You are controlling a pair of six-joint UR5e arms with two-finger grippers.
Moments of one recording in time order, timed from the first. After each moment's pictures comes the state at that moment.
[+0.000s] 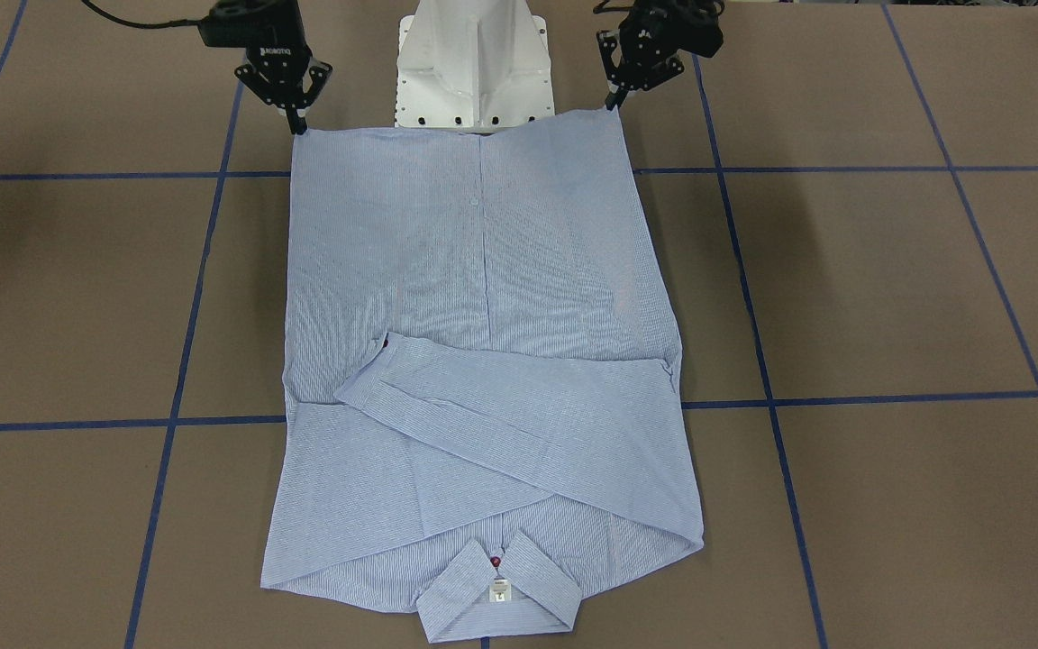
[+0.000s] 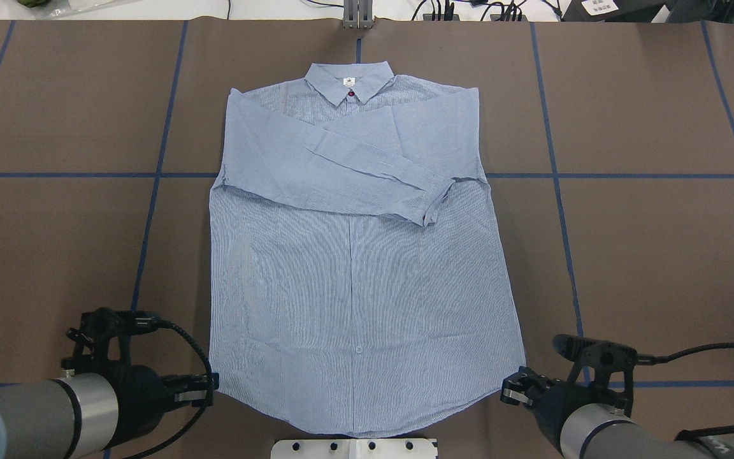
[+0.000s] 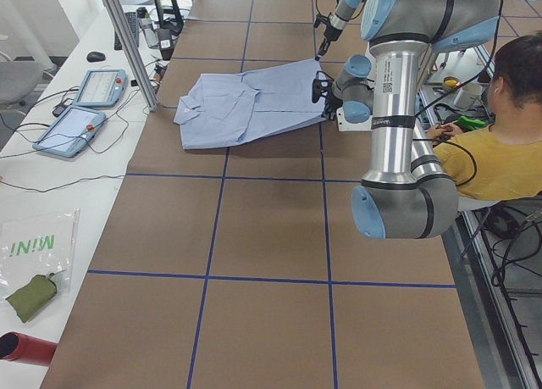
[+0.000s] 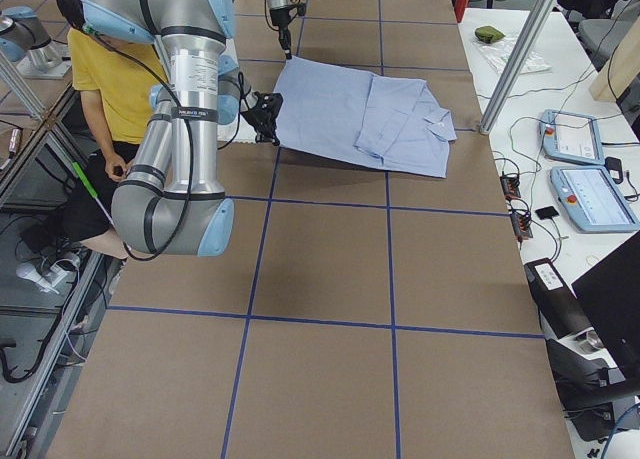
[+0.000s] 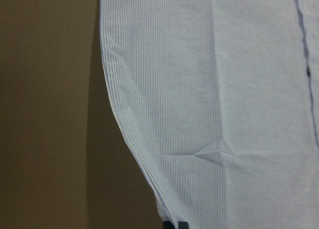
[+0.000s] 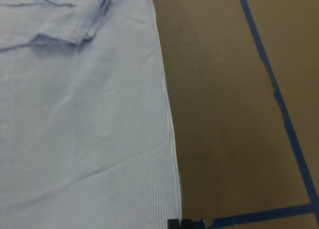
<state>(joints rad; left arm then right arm) -0.10 -1.56 -2.44 -1.89 -1.49 -1.49 -0.06 -1.61 2.50 -1.67 1.16 1.80</state>
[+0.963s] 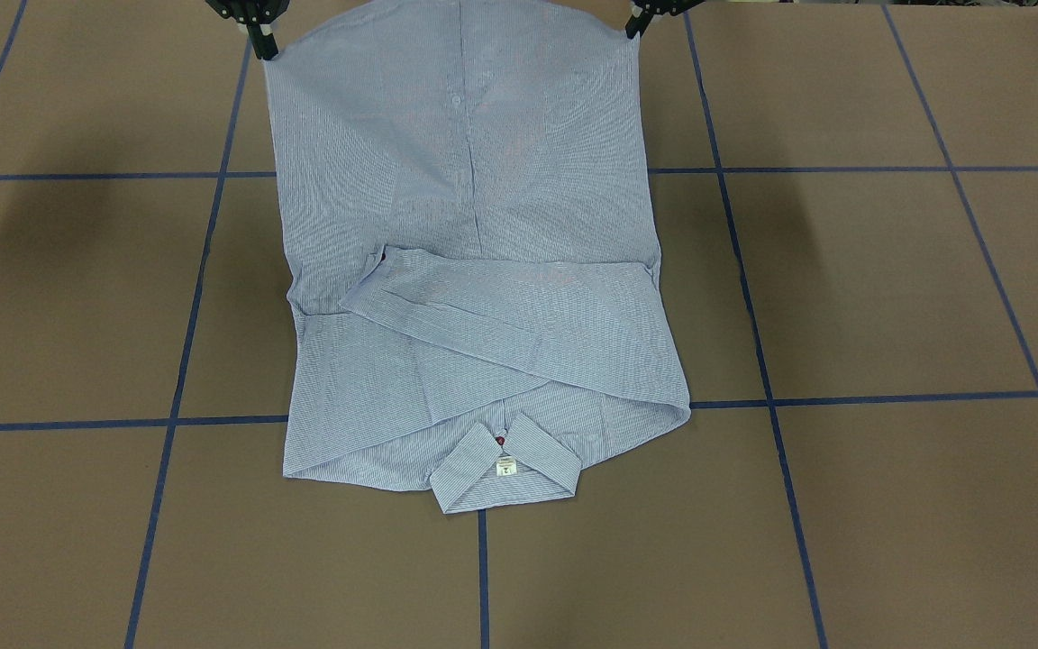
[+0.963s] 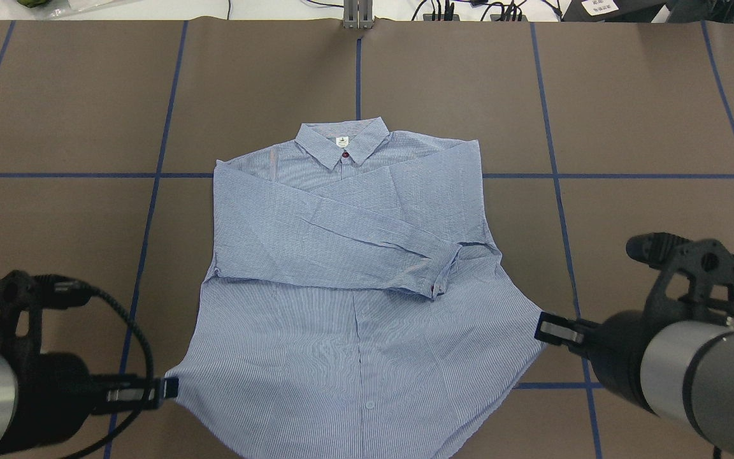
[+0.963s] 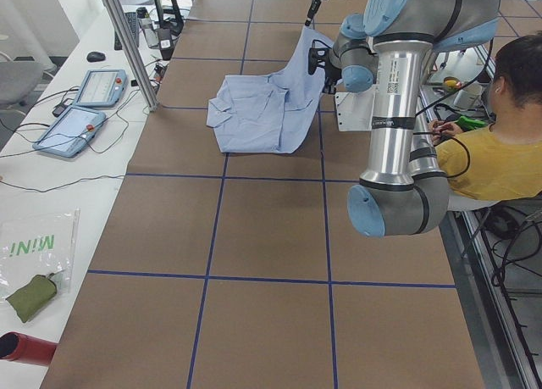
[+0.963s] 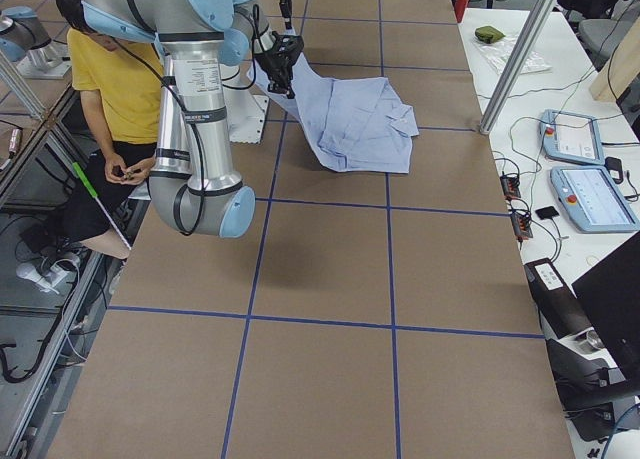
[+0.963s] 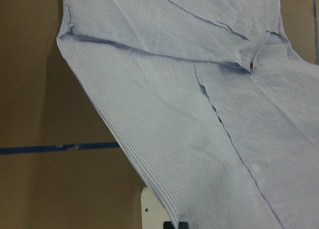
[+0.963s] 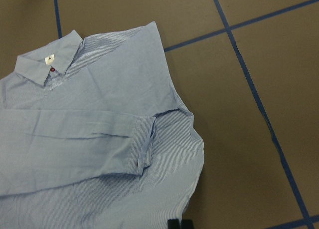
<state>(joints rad) -0.31 -1.68 -2.54 -1.64 -1.67 -1.42 0.27 -1.25 2.63 -2.07 1.38 1.68</state>
